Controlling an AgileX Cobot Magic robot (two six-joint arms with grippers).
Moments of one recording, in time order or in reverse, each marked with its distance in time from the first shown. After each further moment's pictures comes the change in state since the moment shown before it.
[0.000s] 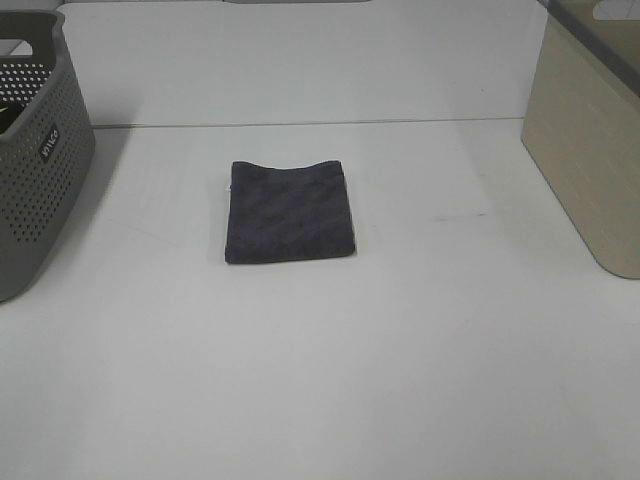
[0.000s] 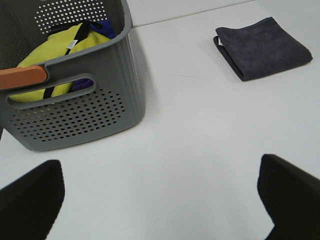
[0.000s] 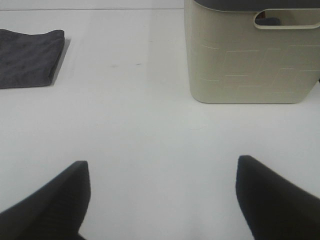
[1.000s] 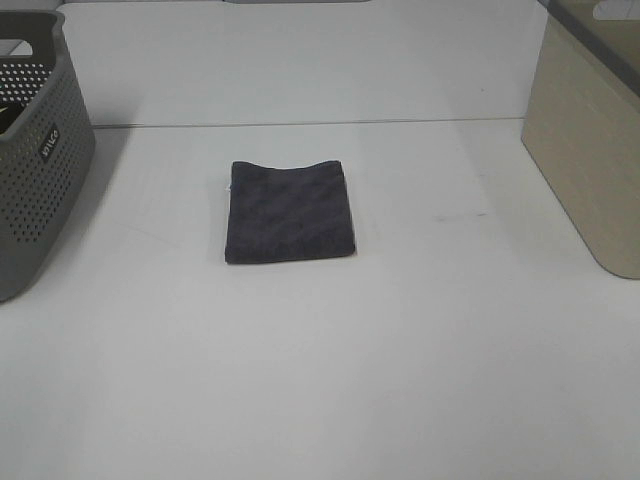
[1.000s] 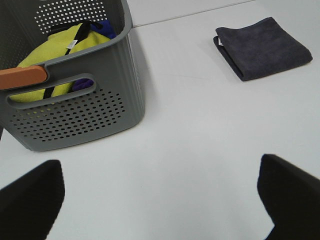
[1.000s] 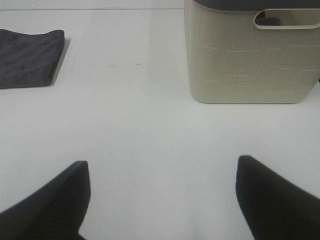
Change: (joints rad) left arm 0.000 0.000 0.000 0.000 0.000 0.000; right arm 0.000 0.000 0.000 0.000 0.000 0.000
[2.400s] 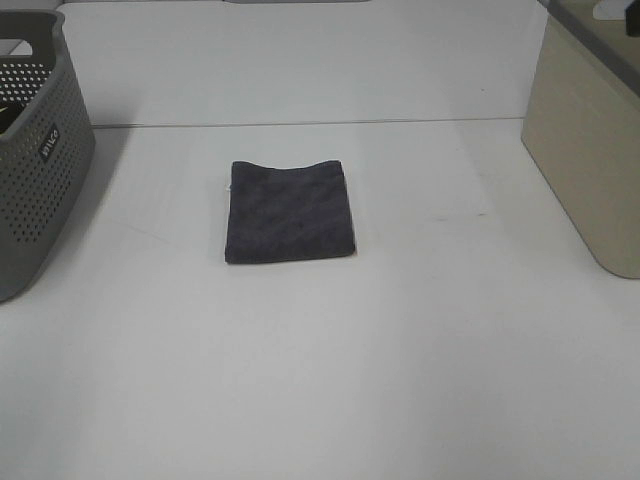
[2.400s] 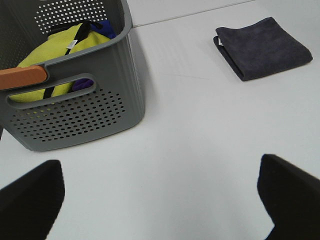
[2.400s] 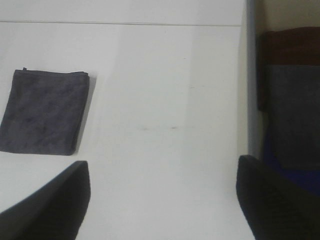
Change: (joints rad) left arm 0.000 0.000 0.000 0.000 0.000 0.000; right arm 0.000 1.293 -0.663 0.250 -0.294 -0.225
